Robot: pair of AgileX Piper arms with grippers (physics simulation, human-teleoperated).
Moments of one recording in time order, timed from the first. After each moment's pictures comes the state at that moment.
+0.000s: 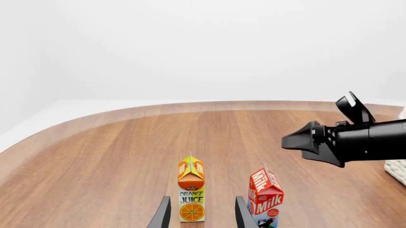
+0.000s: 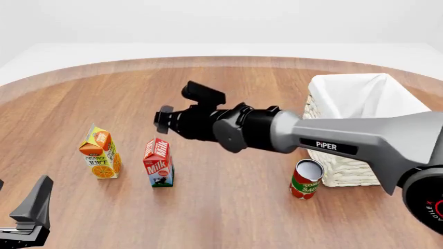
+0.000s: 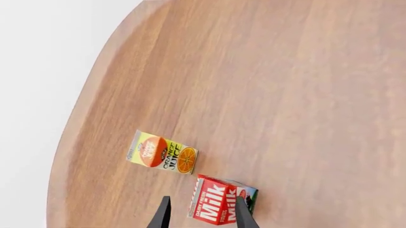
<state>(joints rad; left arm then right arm) 0.00 0.01 0.00 0.00 0.00 0.82 1.96 -1.39 0.04 0.70</state>
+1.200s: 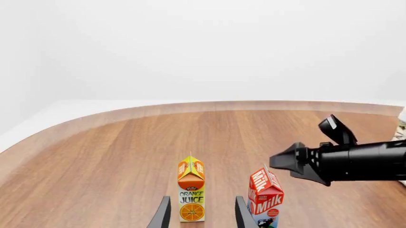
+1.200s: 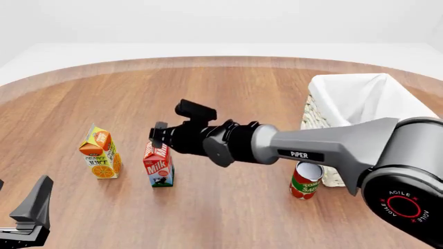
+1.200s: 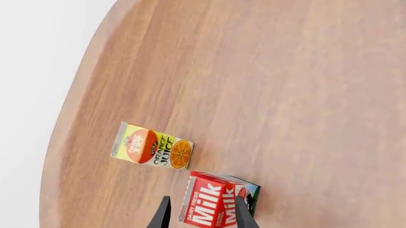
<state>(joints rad) 0.00 0.01 0.00 0.00 0.00 0.84 2.06 -1.40 -0.03 0.74</state>
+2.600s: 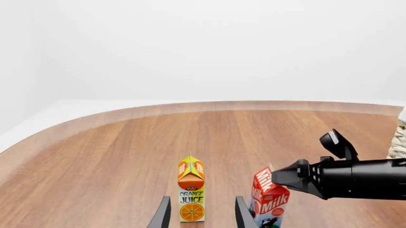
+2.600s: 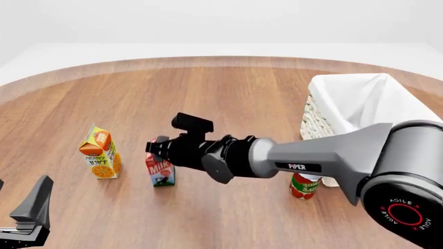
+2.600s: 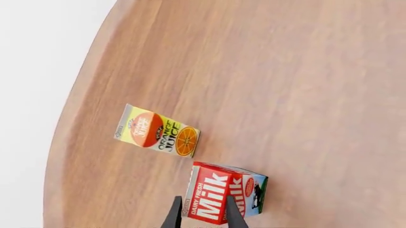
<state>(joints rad) 0.00 0.01 0.00 0.00 0.00 0.89 2.06 -1.31 -0.14 0.74</state>
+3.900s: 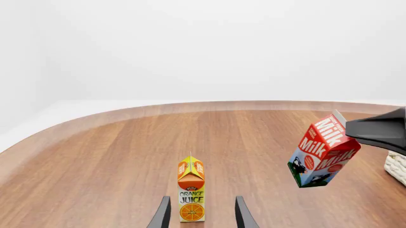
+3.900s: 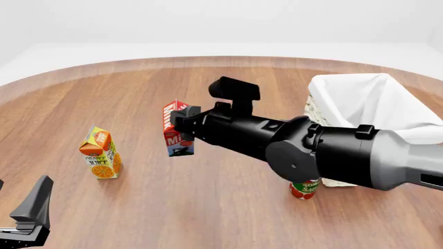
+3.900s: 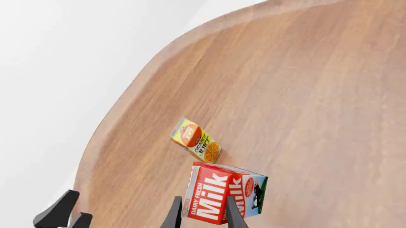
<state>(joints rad) 0.00 0.01 0.00 0.00 0.00 0.87 1.57 -1.01 -0.16 0.54</state>
